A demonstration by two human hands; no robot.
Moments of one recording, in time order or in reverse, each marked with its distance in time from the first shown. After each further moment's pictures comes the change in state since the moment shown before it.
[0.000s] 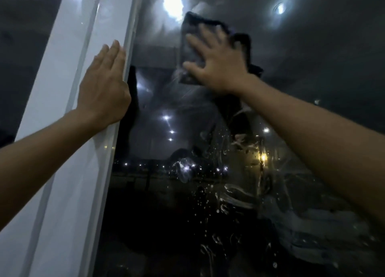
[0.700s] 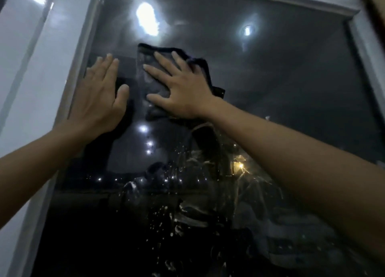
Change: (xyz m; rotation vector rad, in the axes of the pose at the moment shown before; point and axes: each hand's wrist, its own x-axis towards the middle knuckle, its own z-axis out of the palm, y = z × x) left_hand 0.027 0.054 0.032 -0.171 0.037 -0.003; right_hand -0.021 0.016 -0.002 -0.018 -0.051 -0.165
